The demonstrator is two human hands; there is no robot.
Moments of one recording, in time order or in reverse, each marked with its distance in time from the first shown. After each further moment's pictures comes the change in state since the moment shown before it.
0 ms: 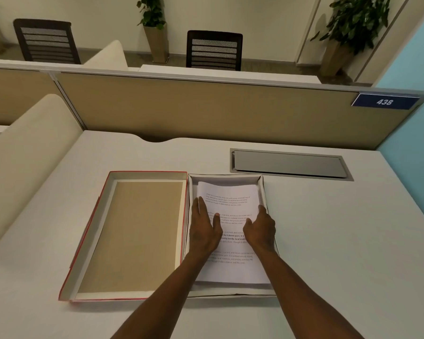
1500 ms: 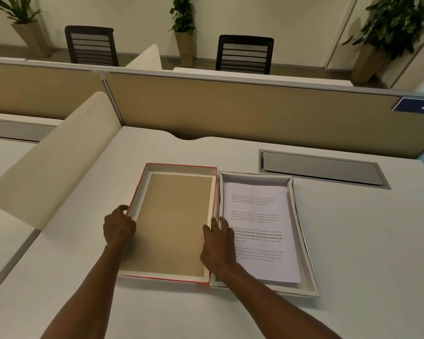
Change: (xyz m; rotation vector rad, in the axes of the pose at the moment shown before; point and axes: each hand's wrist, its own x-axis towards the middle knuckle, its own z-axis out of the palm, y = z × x) left_hand 0.012 -0.157 -0.241 0.189 0.368 -0.457; right_hand -0.136 -0.090 0.078 -0.460 -0.378 -0.608
